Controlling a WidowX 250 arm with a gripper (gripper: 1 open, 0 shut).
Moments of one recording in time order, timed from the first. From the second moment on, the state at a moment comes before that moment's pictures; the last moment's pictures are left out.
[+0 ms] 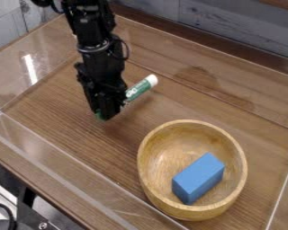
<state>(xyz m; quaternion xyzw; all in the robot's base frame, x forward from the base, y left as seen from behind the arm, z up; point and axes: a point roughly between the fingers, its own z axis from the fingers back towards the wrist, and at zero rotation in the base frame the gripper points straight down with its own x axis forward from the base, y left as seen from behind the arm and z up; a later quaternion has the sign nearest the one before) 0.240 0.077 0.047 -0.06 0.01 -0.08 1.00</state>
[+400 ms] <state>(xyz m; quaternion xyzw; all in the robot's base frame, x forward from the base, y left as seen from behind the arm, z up) 0.239 0.069 0.063 -0.06 0.01 -0.07 1.00</state>
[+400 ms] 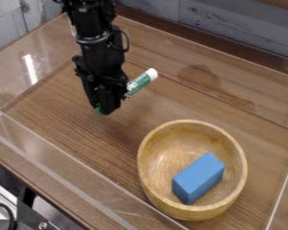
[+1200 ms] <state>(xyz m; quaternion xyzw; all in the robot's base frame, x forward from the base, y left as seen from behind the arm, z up) 0.232 0.022 0.085 -0.06 0.01 -0.08 0.99</state>
